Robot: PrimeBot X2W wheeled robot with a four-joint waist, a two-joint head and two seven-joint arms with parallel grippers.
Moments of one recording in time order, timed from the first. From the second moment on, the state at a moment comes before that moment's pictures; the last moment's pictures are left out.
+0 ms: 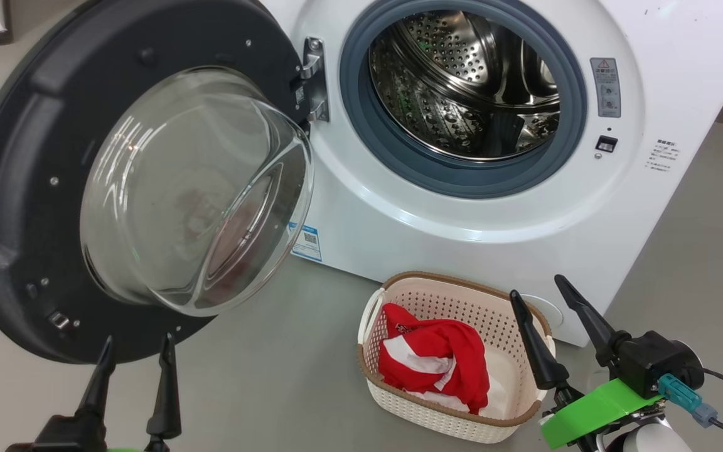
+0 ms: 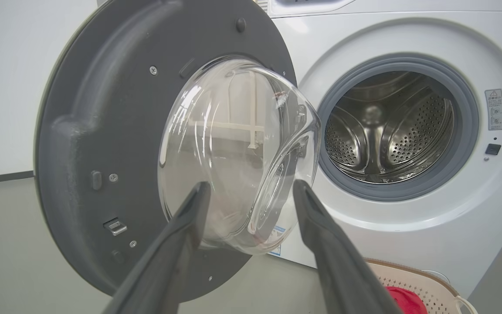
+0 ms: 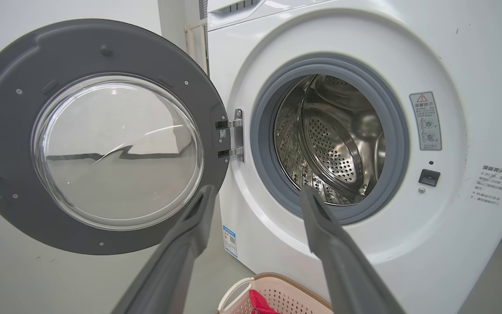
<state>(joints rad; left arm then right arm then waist) -0.01 0.05 0.07 0.15 -0.13 -0.06 -0.25 -0.08 -0.09 0.14 0.21 0.26 0.12 -0.26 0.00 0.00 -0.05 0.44</state>
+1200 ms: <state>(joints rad) -0.23 0.21 0.21 0.01 -0.09 0.06 -0.23 -0.08 -0.09 0.14 0.23 0.26 0.12 -0.26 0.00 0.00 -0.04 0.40</state>
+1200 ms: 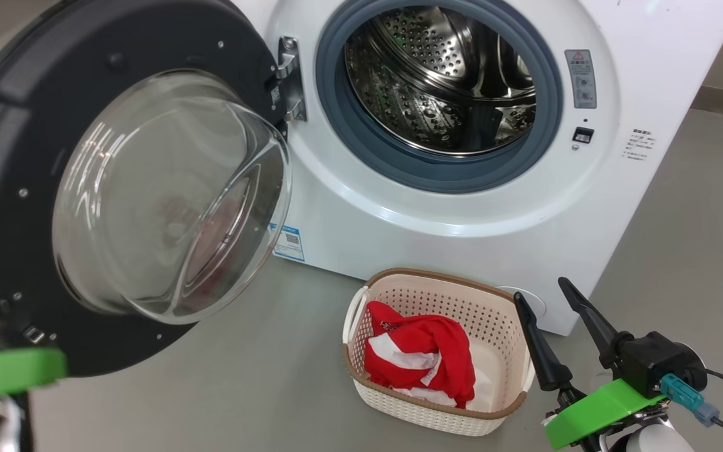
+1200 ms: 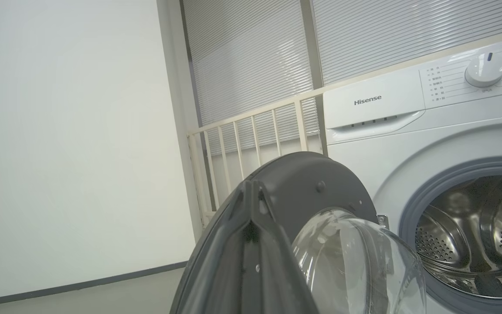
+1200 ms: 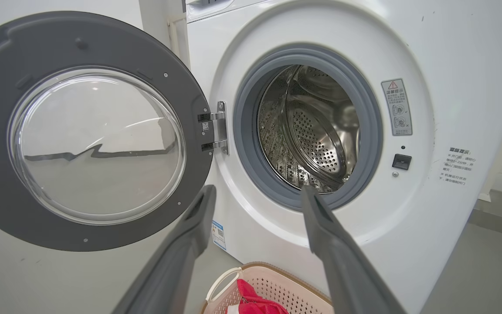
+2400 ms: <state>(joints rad) -0.76 0.28 0.68 0.69 -0.94 0.18 0.48 -0.08 -0.10 0.16 0.28 0.26 0.12 -0.26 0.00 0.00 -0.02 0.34</state>
